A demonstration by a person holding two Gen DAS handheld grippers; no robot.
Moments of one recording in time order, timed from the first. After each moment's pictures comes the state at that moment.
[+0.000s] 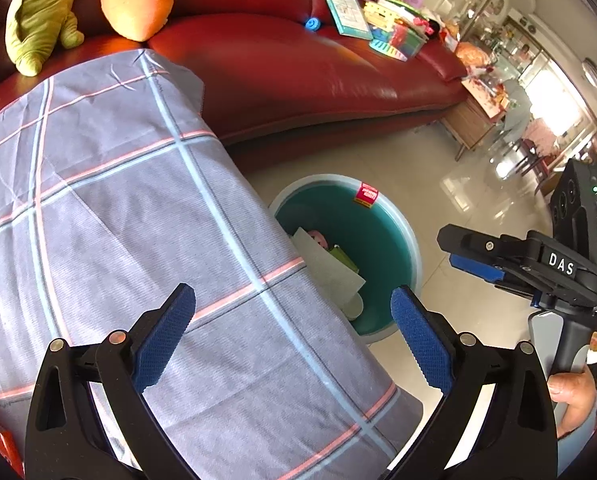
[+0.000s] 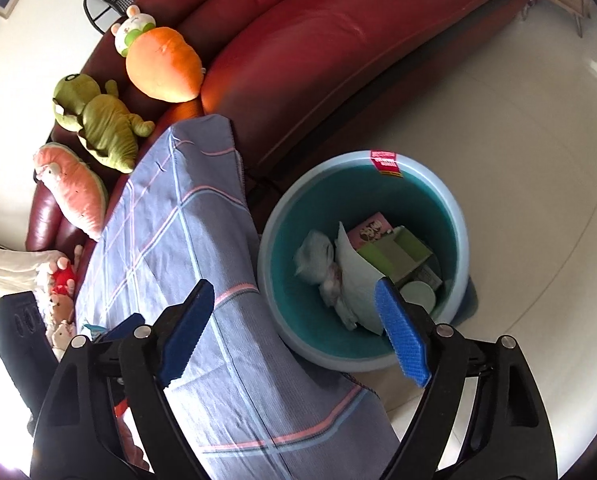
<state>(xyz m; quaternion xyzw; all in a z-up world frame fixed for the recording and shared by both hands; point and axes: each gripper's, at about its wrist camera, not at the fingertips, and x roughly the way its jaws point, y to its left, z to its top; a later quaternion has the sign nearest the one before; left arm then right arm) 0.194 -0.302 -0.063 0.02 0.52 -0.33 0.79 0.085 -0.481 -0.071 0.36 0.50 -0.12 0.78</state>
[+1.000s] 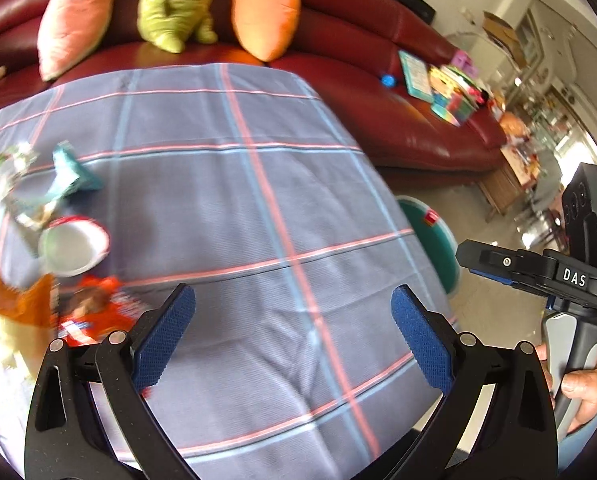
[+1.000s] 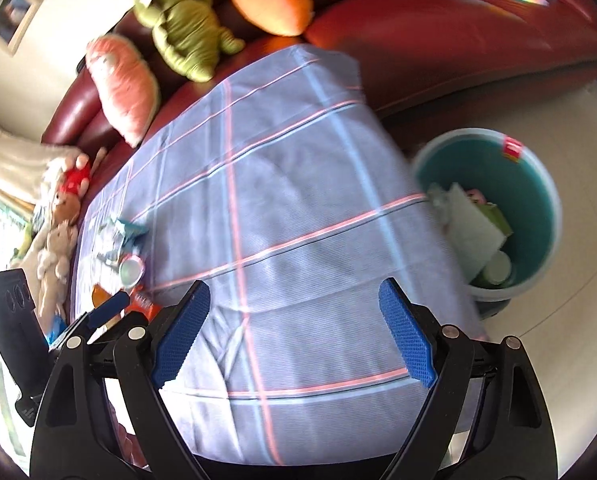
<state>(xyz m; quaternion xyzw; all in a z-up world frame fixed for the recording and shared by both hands) 0.139 -0.068 -0.029 -0.06 0.48 -0.23 0.84 0.114 -0.275 -0.023 0.24 0.55 -0.01 0.80</state>
